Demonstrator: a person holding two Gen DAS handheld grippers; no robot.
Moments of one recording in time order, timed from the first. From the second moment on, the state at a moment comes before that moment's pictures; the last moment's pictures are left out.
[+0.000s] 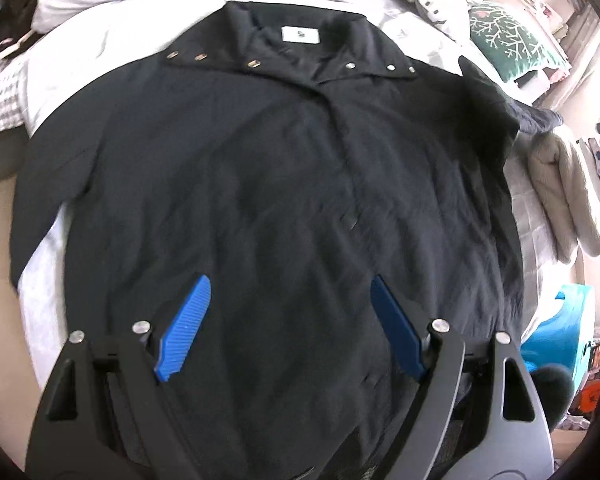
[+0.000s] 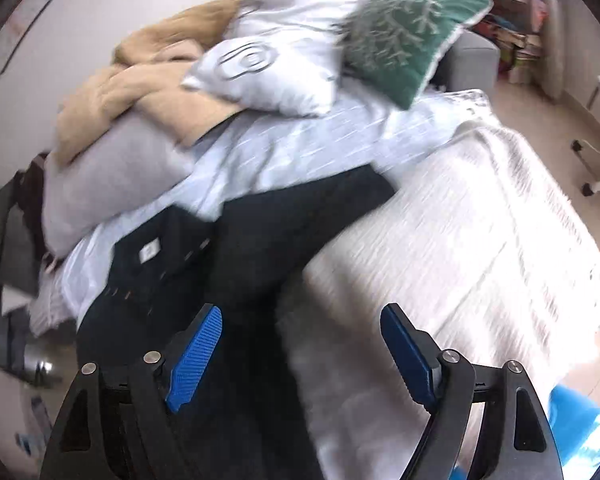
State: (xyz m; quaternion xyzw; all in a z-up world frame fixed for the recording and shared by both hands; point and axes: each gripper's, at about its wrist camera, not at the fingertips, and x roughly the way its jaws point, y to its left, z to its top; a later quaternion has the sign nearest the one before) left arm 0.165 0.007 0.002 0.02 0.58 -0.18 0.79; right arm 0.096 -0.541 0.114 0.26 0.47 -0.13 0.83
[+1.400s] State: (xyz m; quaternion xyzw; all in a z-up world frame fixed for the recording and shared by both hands) left arm 0.284 -0.320 -0.064 -0.11 0.50 -0.40 0.76; right arm 0.053 -0.571 0.173 0.17 0.28 -0.15 0.93
